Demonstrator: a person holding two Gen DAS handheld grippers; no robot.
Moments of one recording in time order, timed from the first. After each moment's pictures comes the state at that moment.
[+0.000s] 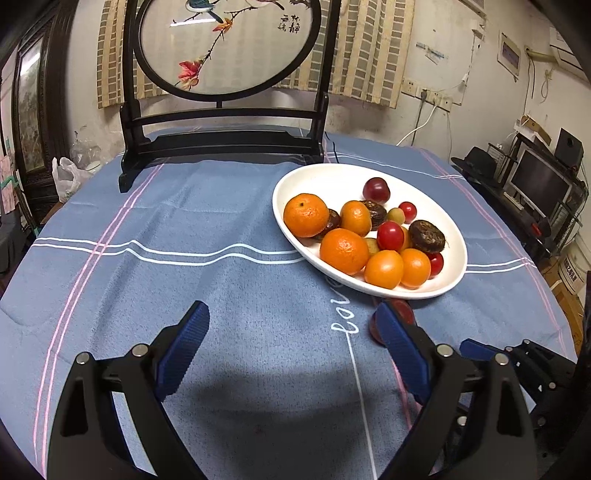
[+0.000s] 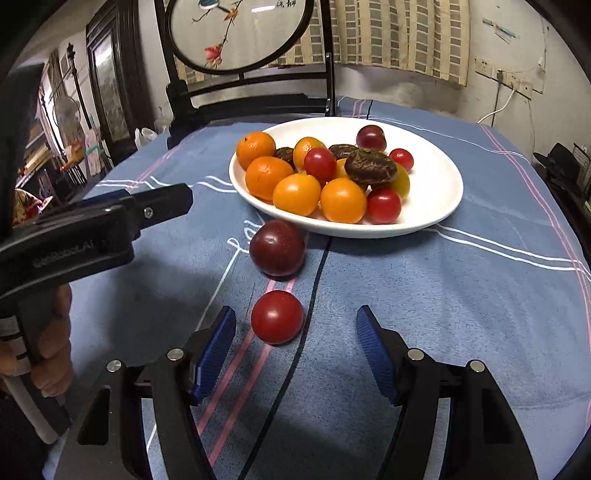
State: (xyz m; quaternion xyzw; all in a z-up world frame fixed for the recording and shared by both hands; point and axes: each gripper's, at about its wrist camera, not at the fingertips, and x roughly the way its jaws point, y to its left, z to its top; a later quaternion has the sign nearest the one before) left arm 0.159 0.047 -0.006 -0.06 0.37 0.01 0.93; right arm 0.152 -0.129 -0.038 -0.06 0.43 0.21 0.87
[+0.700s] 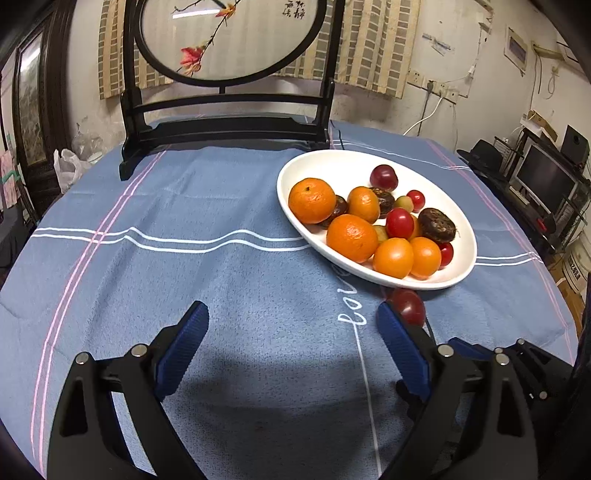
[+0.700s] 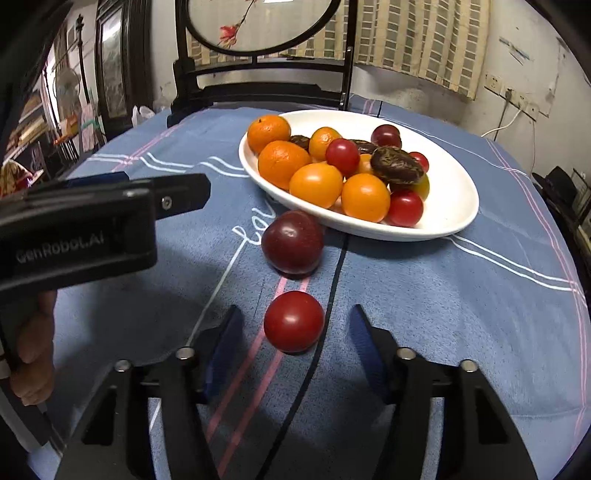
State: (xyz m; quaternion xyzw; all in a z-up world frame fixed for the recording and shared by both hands) left arm 0.165 0.050 -0.017 -0.06 0.39 0.02 0.92; right arm 0.152 -0.104 -0.051 -0.12 0.43 0.19 0.87
